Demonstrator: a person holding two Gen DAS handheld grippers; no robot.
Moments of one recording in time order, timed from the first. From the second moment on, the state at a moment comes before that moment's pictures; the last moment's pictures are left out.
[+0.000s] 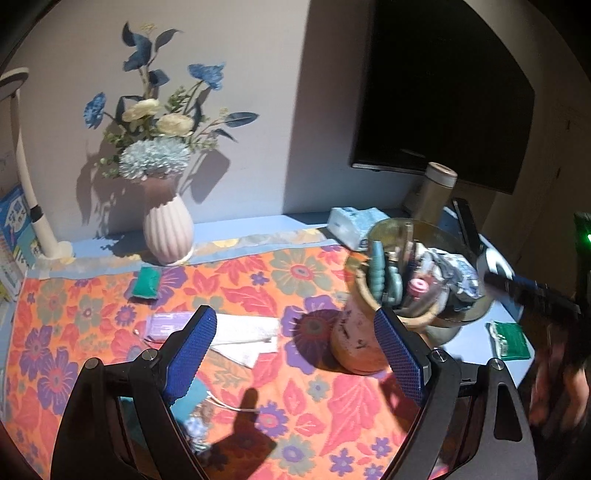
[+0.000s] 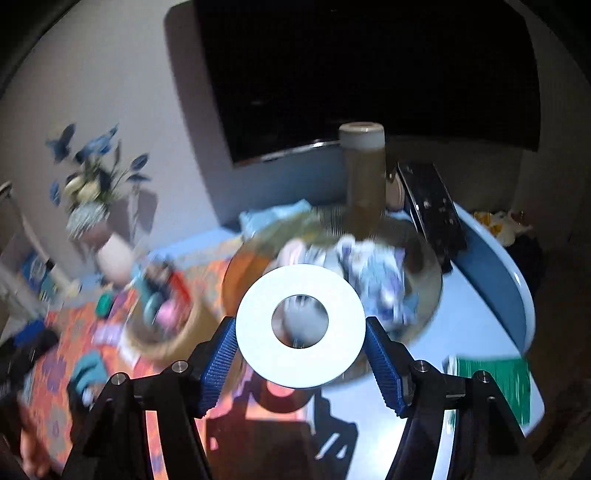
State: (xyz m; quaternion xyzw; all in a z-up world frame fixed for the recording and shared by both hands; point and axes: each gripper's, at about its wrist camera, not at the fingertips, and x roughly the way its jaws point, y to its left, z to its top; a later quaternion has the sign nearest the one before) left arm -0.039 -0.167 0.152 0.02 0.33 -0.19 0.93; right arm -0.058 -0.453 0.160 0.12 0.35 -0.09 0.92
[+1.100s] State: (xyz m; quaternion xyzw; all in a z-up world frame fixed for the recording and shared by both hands) left arm -0.044 0.035 0.145 -0.07 0.31 -0.06 0.95; right arm -0.083 -0.267 0.148 0.03 0.38 0.09 0.92
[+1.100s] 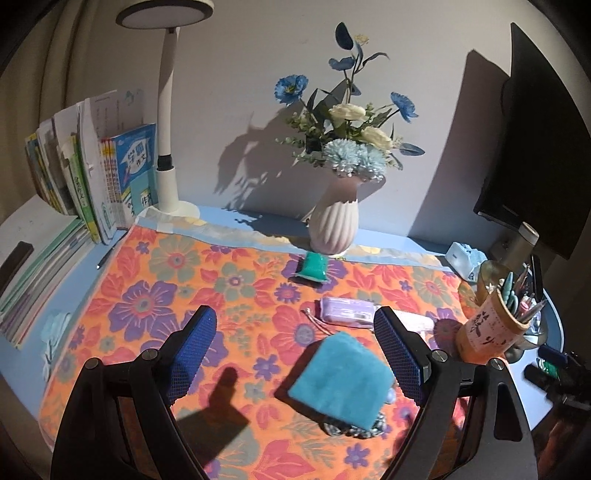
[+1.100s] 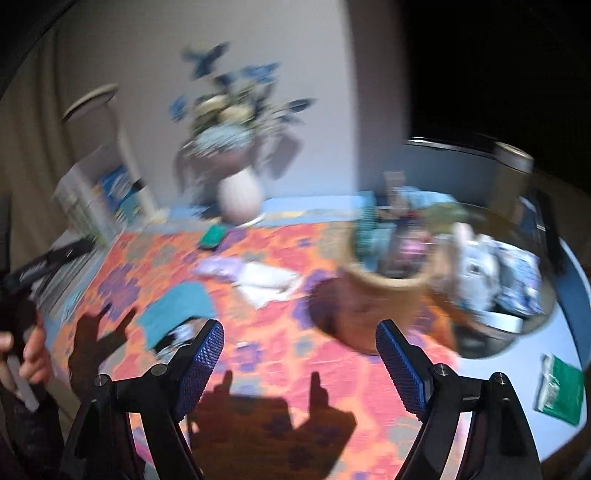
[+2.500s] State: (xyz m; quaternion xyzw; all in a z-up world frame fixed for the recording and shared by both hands) left arm 0.189 -0.007 0.027 -0.03 0.43 -0.14 0.89; right arm 0.141 -0.110 0.025 -0.12 0.45 0.28 0.84
